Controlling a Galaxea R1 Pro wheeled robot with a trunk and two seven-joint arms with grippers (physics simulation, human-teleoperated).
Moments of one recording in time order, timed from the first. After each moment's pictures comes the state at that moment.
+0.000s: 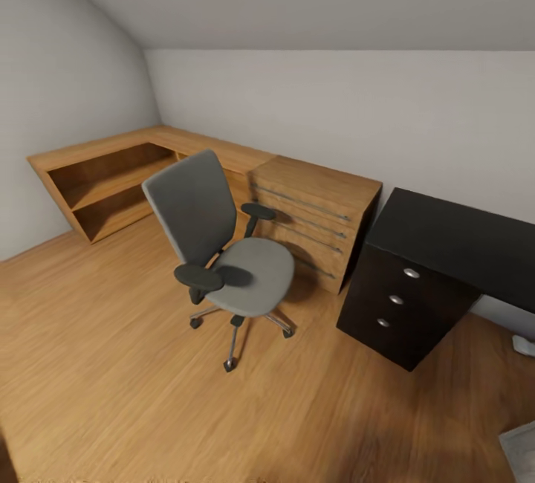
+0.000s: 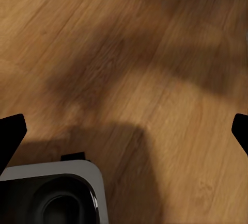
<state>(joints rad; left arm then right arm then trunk) 0.04 0.07 -0.49 -0.30 0.80 -0.49 0.32 -0.01 -0.01 0.75 0.02 -0.78 -0.97 -0.23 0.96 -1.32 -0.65</state>
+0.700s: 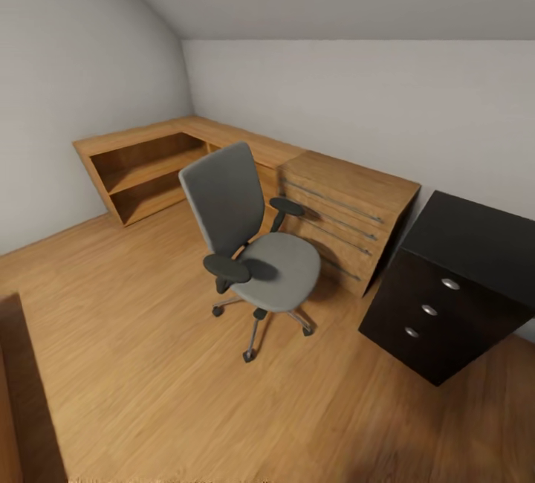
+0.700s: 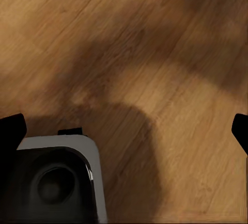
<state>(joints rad) 0.04 0.07 -0.49 -0.29 0.80 -0.48 0.32 -0.02 -0.02 0.75 0.00 -0.77 -0.87 -0.23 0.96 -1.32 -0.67</state>
